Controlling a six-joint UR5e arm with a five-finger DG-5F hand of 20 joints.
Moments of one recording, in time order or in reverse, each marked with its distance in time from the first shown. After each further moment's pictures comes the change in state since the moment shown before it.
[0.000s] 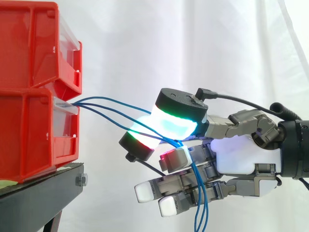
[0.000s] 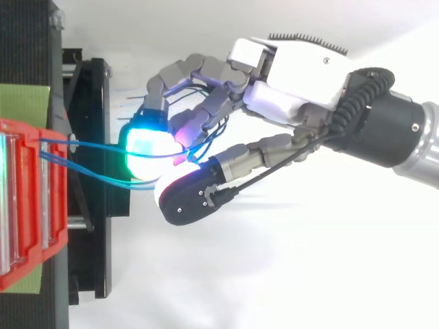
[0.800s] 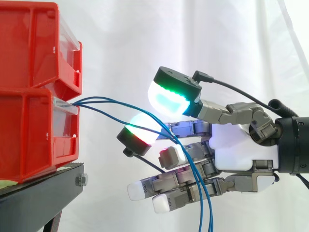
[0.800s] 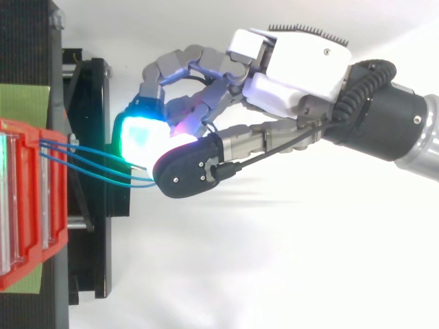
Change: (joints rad) arm -0.009 0.000 0.017 -0.028 -0.011 0.001
